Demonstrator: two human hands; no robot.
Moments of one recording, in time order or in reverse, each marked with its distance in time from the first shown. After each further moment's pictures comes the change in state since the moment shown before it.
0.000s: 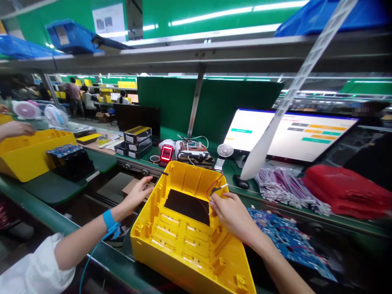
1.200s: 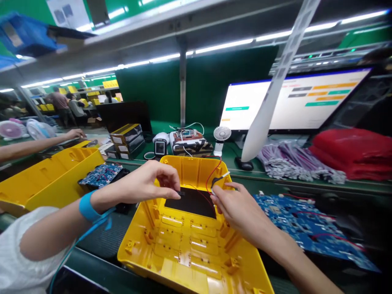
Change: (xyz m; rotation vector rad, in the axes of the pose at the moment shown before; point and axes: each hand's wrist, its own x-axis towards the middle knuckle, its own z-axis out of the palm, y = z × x) left_hand 0.032 0.142 0.012 0.208 -0.648 0.240; right_hand -0.011 0.000 0.001 -0.144 0.063 -0.019
